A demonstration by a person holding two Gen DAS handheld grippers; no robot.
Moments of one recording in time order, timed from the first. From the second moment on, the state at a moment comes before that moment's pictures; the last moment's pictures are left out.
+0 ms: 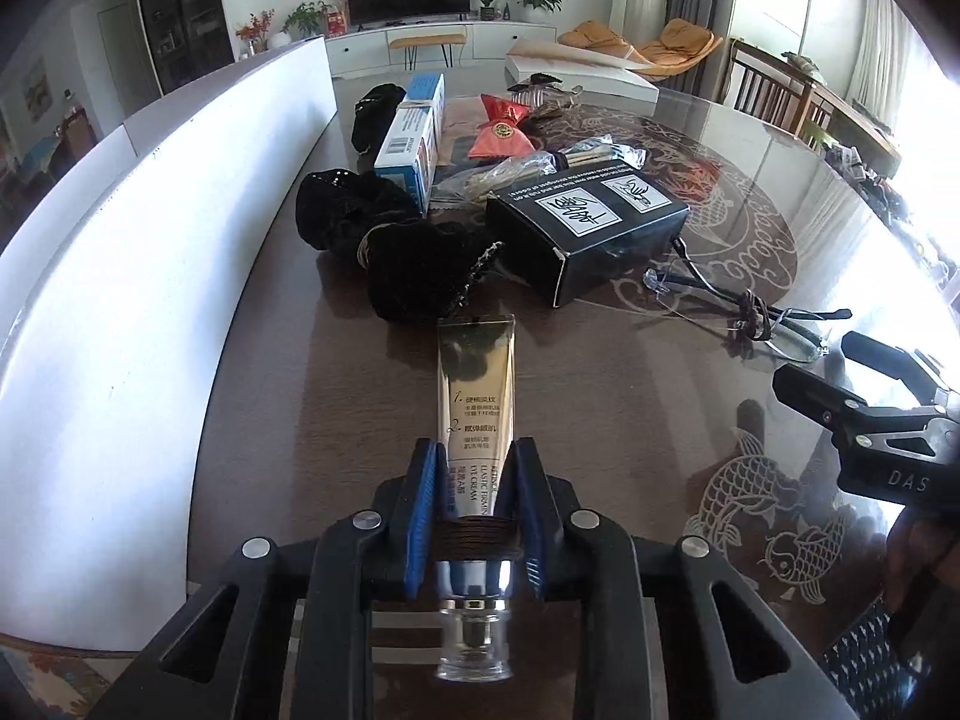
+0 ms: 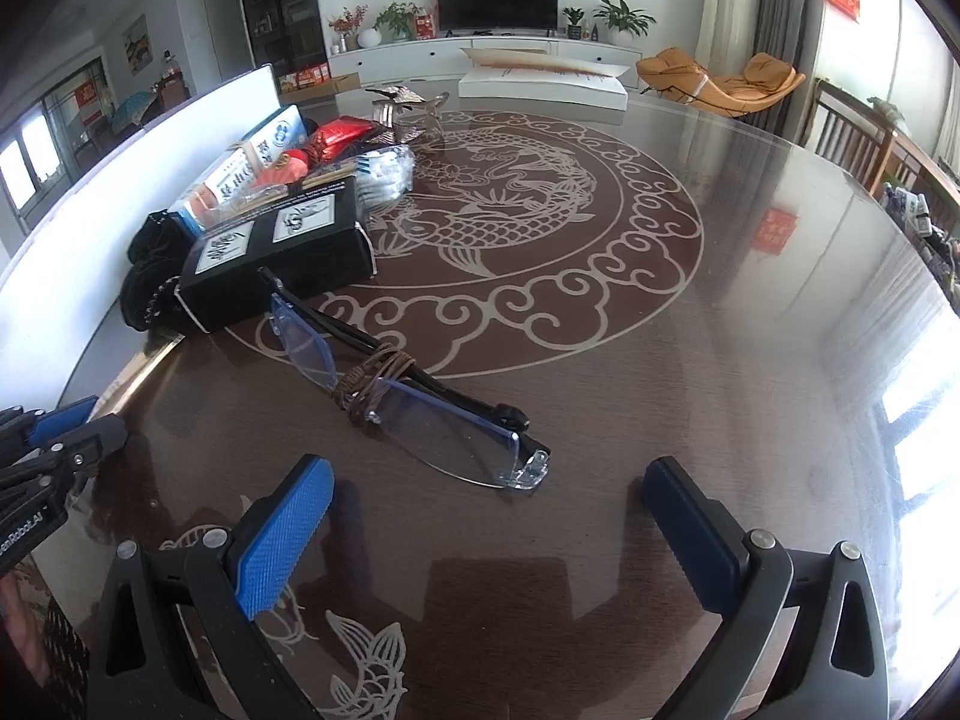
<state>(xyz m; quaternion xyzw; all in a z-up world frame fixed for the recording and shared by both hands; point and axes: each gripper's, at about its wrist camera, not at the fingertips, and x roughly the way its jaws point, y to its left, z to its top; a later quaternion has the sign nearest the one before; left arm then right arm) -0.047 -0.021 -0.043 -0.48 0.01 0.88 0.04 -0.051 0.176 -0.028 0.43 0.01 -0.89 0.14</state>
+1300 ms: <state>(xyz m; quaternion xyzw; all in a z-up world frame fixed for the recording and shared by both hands) -0.014 -0.272 0.076 -0.36 -0.14 0.92 -0.07 -0.104 -0.114 0.119 0.43 -0.08 -0.77 0.46</state>
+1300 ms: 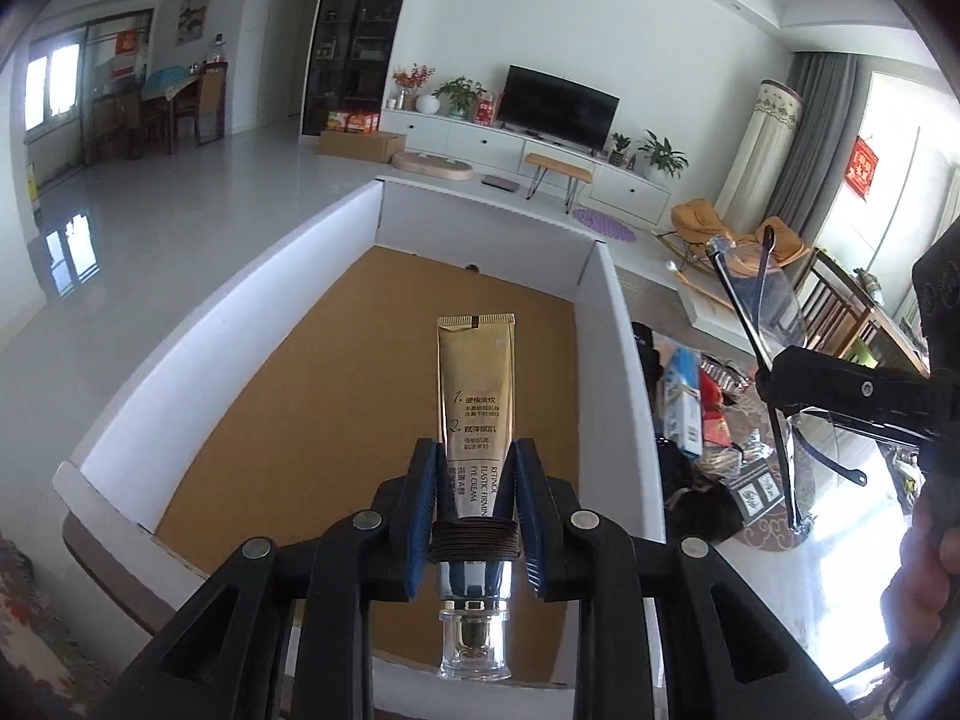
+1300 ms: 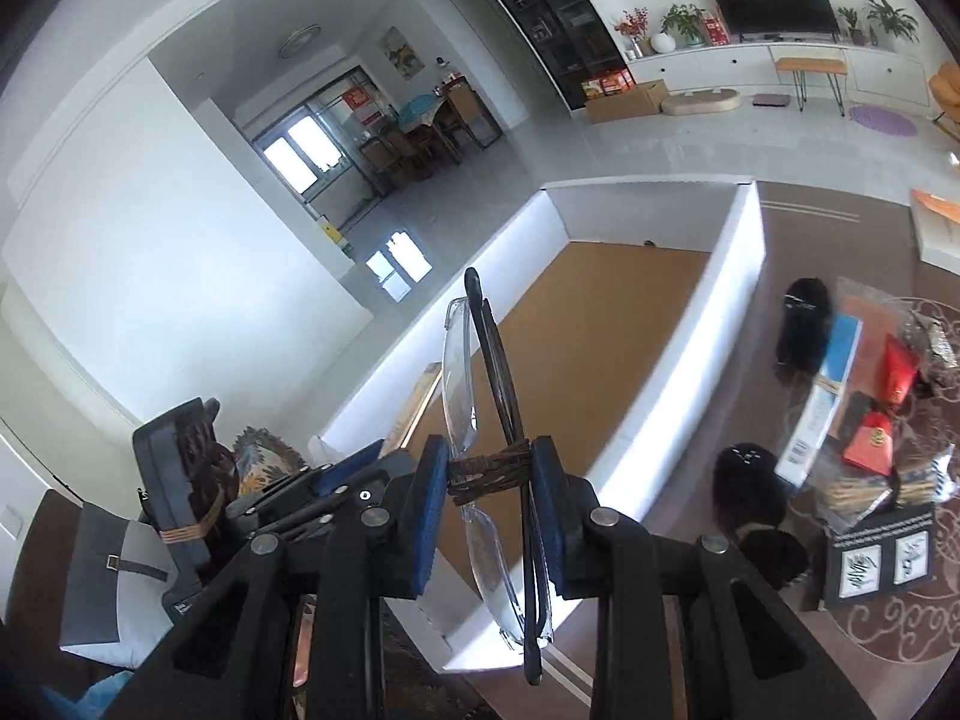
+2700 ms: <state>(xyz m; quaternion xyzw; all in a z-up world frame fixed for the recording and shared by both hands) -0.021 -0.025 -0.052 -0.47 -0.02 0.88 0.05 -0.080 0.145 -0.040 0.44 0.07 -0.89 0.10</state>
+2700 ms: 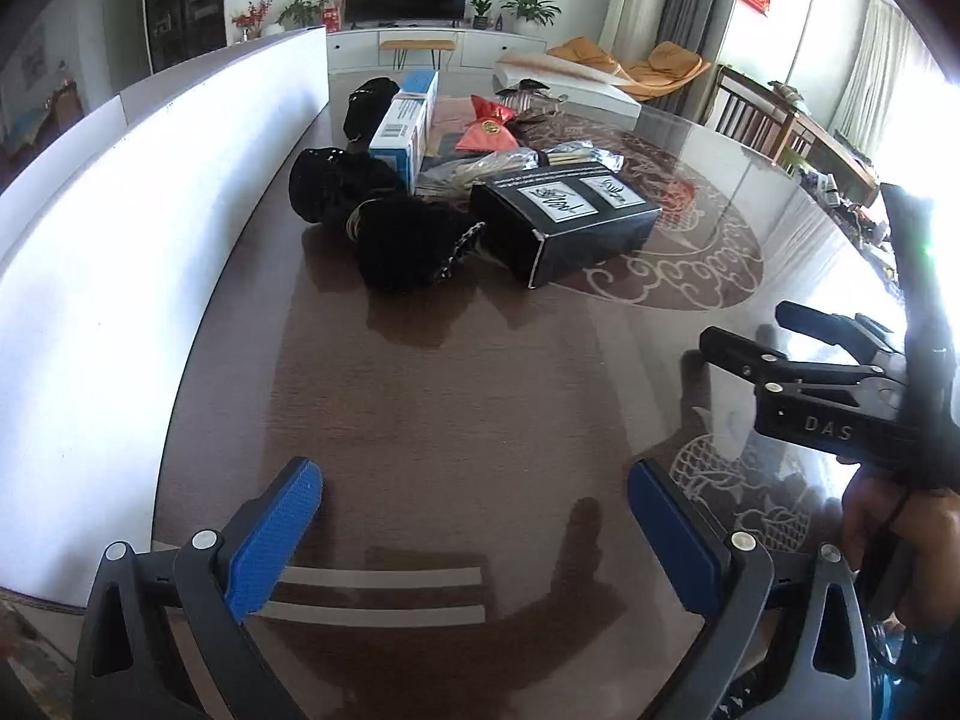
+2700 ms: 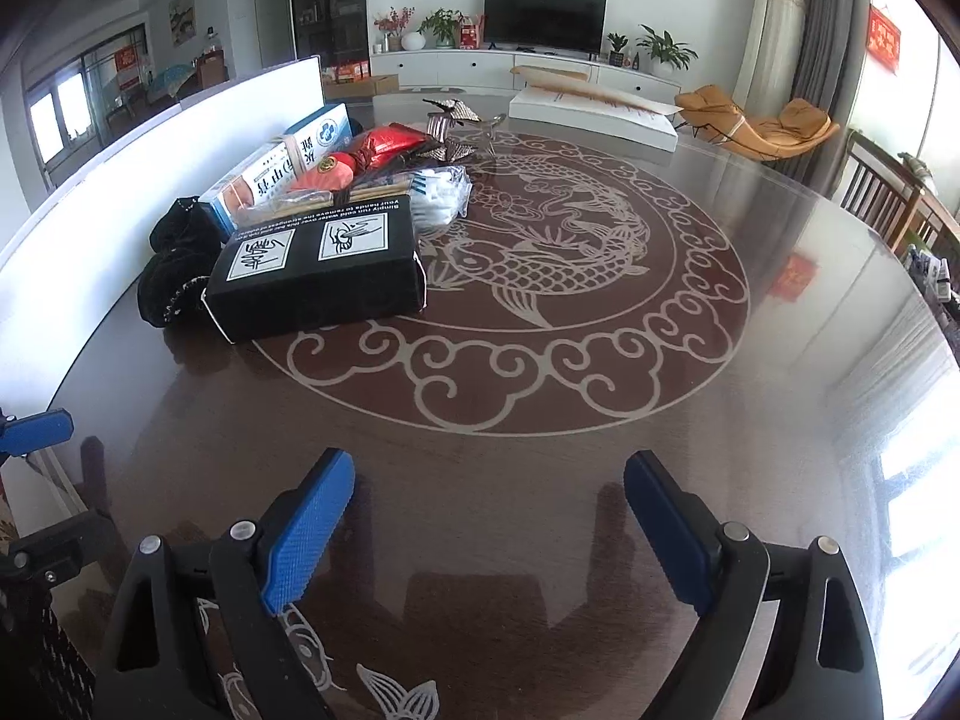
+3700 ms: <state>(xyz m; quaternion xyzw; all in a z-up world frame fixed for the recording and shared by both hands) -0.037 -0.037 -0.057 -0.46 0.00 0.89 -0.01 -0.084 0.151 -0.045 0.45 0.05 -0.89 0.09</state>
